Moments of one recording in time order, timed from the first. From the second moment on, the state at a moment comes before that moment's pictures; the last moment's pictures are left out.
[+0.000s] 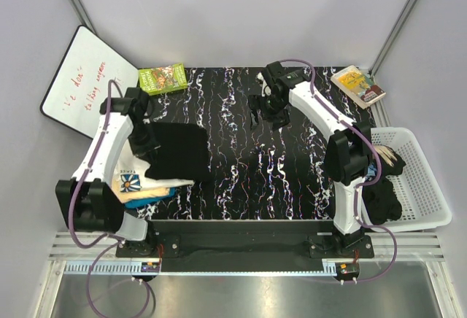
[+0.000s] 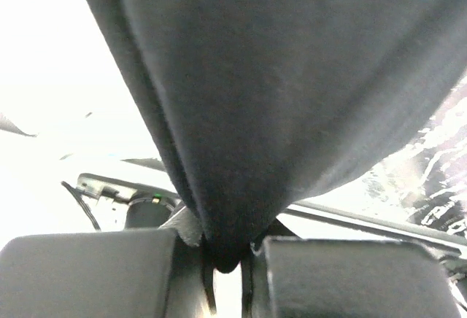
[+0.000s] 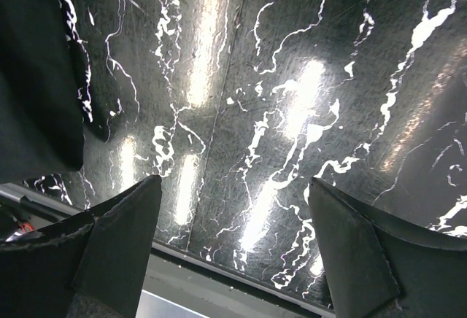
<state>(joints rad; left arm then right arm) -0.07 1.48 1.38 -1.34 -0.04 -0.45 0.47 2.04 1.90 -1.06 -0.19 0.30</state>
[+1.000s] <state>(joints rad) 0.33 1.22 1.18 -1.36 -0.23 -0.47 0.47 2.05 1.85 -1.06 -0.25 0.30</state>
